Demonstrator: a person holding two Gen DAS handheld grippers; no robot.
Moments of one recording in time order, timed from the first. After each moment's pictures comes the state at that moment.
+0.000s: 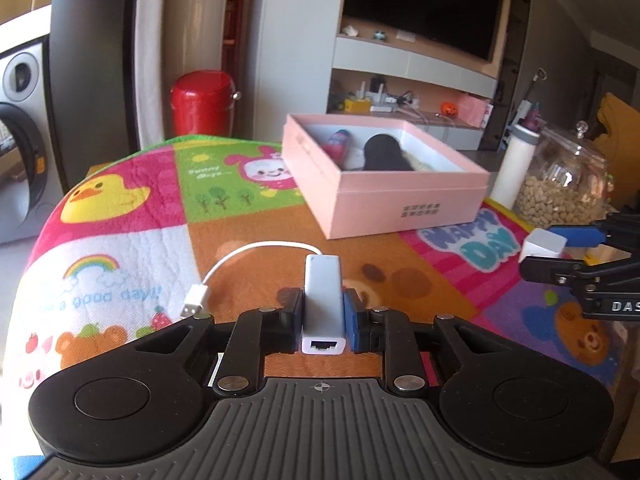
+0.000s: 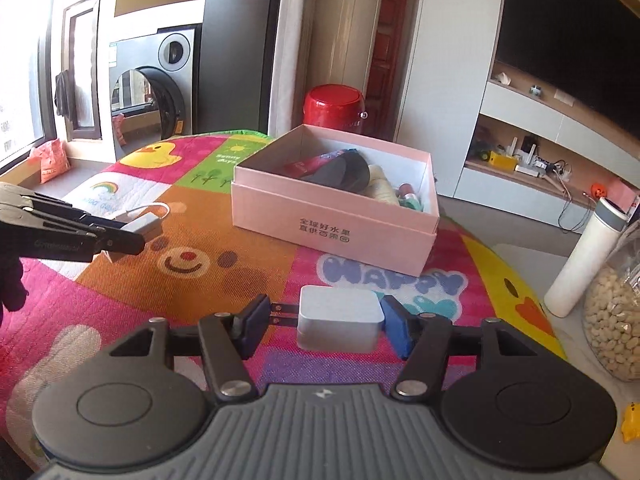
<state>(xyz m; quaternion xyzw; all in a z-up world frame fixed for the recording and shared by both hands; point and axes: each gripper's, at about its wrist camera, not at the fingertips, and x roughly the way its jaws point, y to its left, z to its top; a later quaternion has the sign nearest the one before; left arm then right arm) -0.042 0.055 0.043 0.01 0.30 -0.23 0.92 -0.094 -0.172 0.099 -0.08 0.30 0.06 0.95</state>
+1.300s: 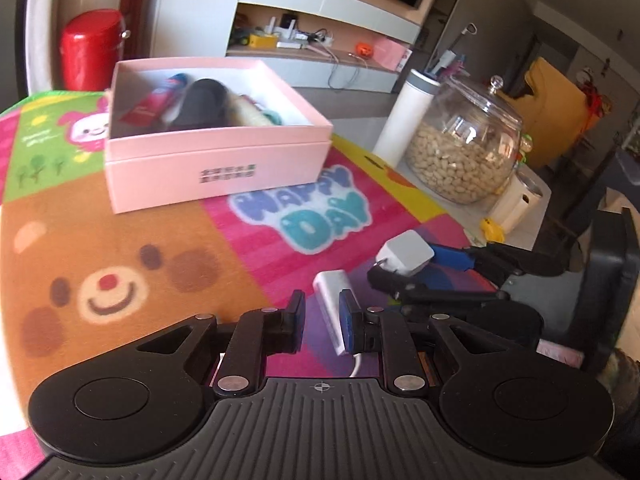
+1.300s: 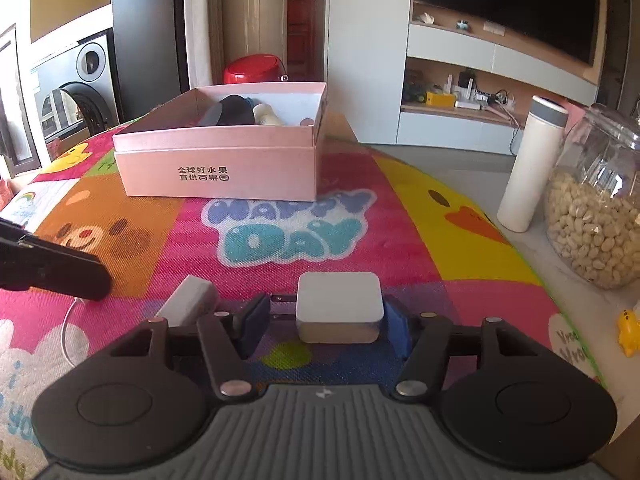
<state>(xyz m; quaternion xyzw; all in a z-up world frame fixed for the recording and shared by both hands) -0.033 -0.069 0.039 0.00 0.40 -0.35 0.85 -0.091 -0.239 0.048 0.00 0.34 -0.03 0.94</state>
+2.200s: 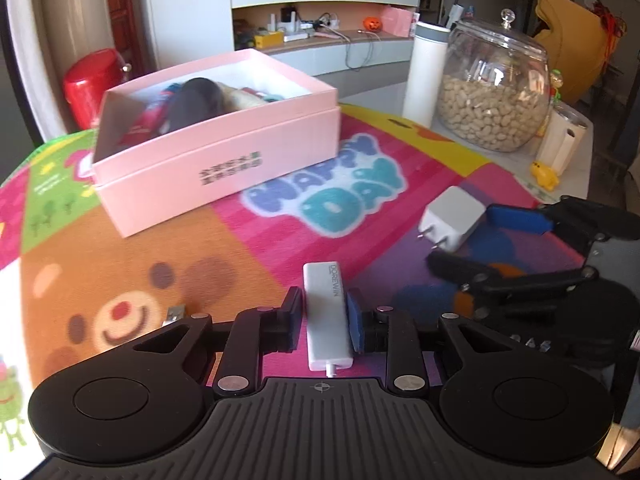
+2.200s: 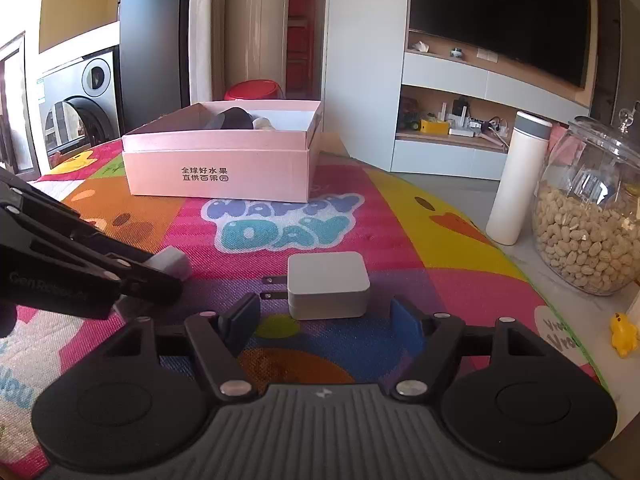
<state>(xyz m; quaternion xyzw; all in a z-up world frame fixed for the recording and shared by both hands) -0.038 -0.092 0.017 0.13 0.38 -0.30 0.86 -0.118 -0.241 0.037 -0.01 0.30 -0.03 0.95</state>
